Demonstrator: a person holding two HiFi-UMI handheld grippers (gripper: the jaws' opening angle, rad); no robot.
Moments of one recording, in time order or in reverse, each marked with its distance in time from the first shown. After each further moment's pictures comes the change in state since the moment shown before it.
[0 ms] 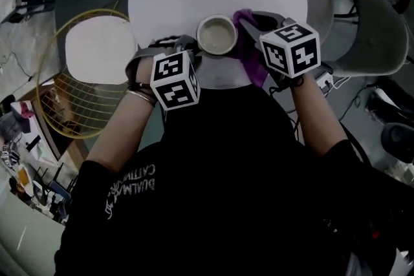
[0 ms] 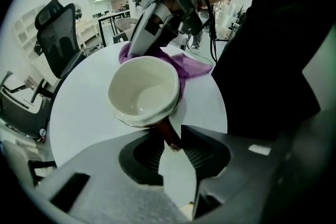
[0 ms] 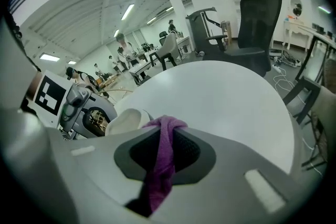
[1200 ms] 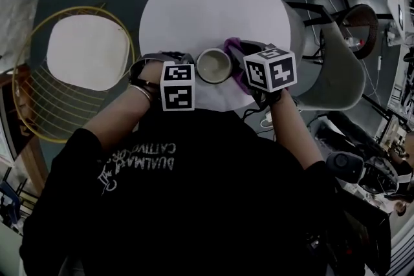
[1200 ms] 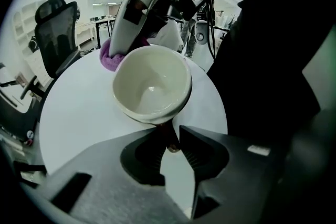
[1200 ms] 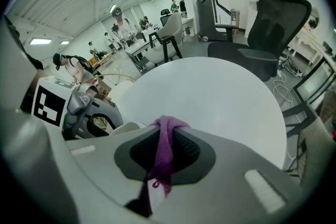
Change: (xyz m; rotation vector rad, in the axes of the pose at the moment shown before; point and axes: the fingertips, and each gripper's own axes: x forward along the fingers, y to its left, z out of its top) left arm -0.017 0.015 -0.022 0.013 -0.111 -0.100; right arm 0.029 0.036 0.049 -0.070 0.247 -0.069
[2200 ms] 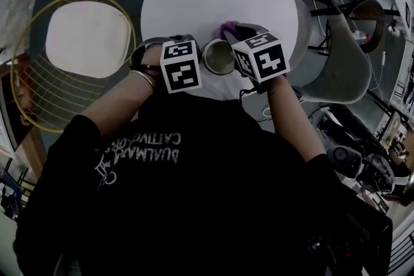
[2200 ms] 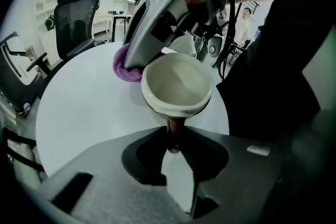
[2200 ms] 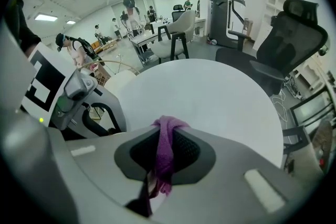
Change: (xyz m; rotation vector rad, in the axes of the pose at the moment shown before) left arm -0.001 0.015 0.001 -0.191 -0.074 -0.004; right arm 0.024 0.019 0.009 -0.167 0.047 -0.065
